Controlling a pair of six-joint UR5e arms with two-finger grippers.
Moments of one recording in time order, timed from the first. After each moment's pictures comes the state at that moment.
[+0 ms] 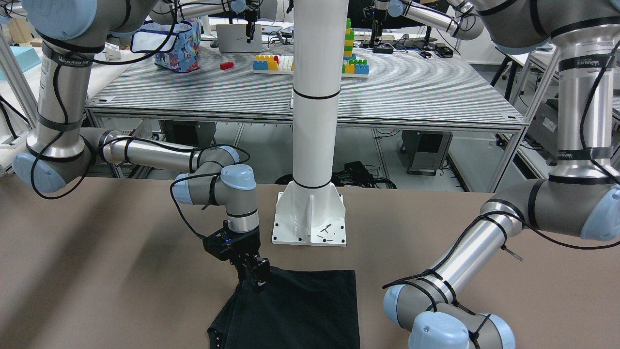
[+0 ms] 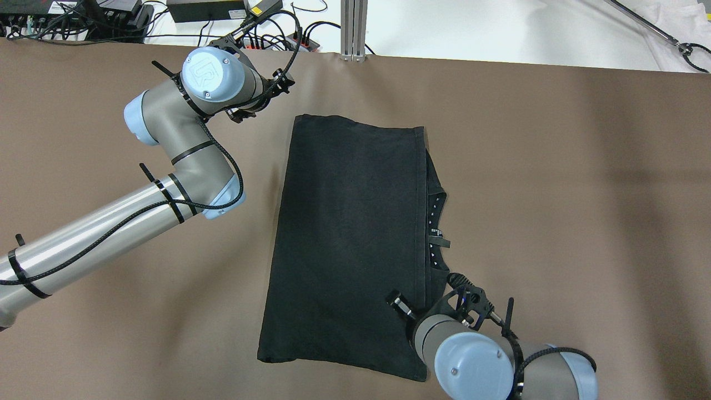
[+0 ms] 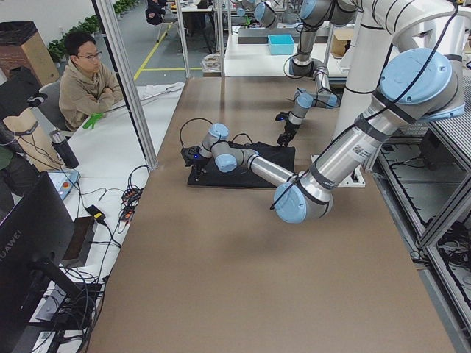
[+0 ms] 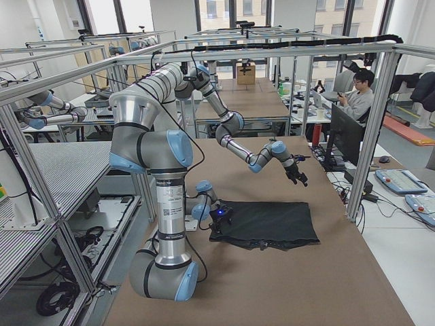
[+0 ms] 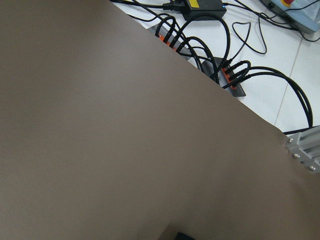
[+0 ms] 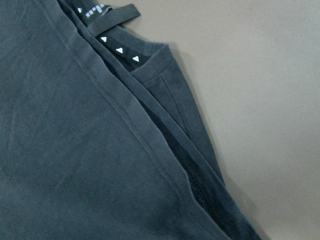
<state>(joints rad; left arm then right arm) -0.84 -2.43 -1.16 -2.13 -1.65 -1.68 0.17 -1.25 1.99 -1.44 1.35 2.20</state>
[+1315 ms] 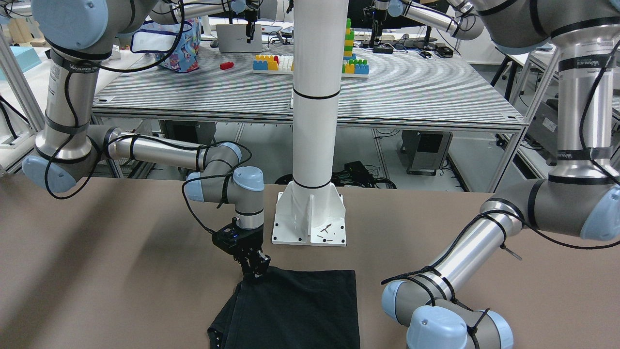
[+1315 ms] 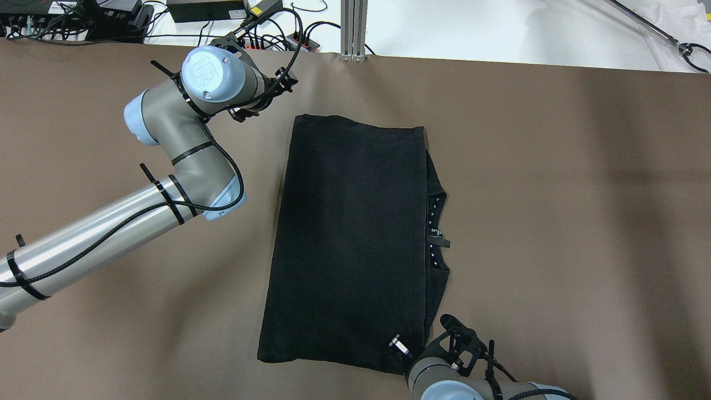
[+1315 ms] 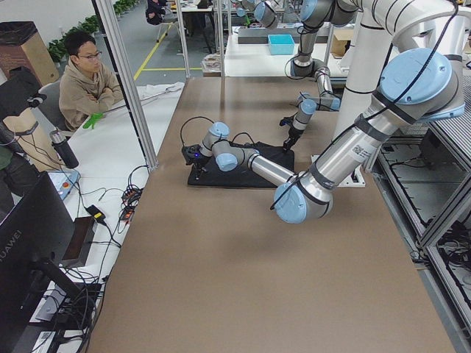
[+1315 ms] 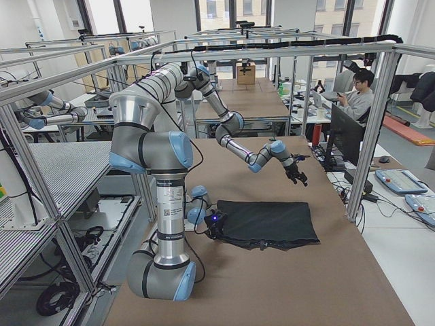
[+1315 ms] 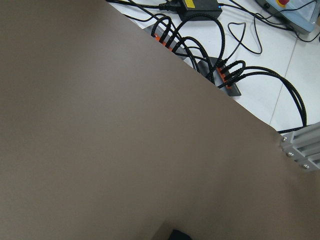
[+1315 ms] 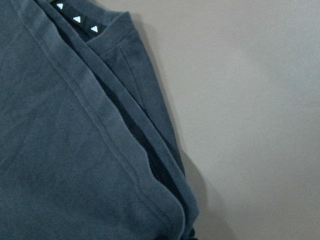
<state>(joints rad) -0.83 -2.43 -1.17 -2.13 -1.65 -1.68 0.13 -1.26 1.95 -1.45 1.33 2.21</state>
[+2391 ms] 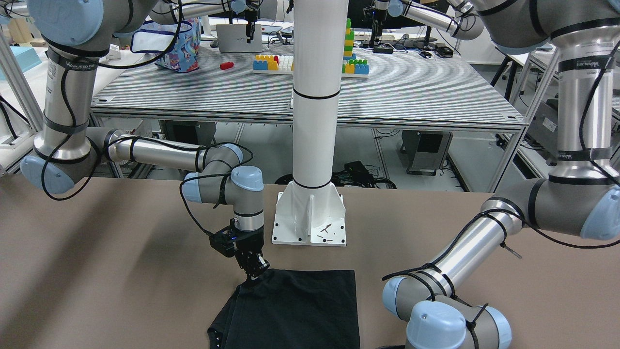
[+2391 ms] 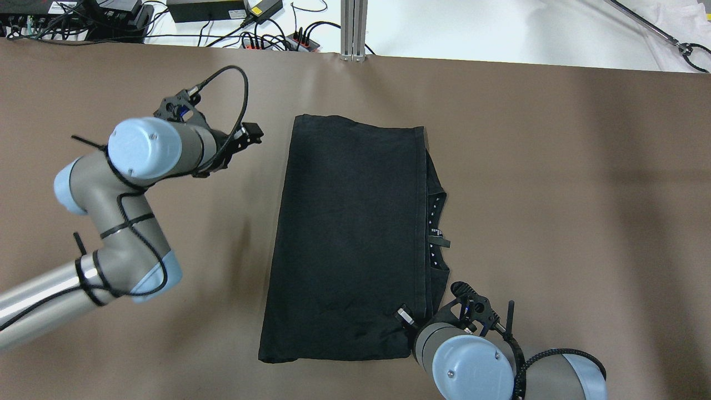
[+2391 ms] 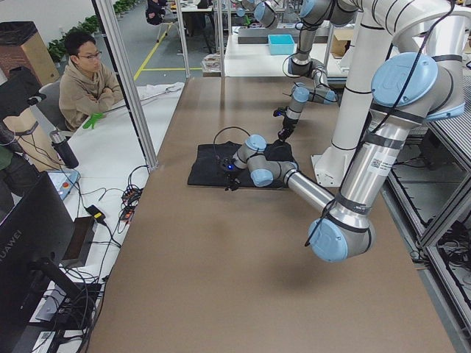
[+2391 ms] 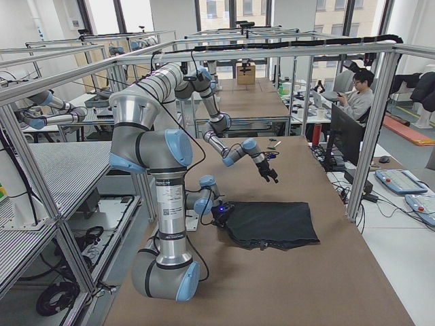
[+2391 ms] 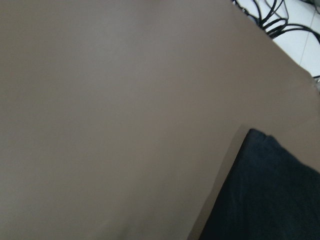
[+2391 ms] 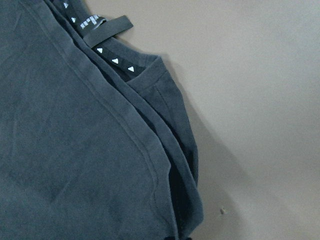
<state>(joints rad) -0.68 -2.03 -1.67 -2.09 -1.57 -1.80 0.23 -1.24 2.06 -1.53 1.47 2.19</state>
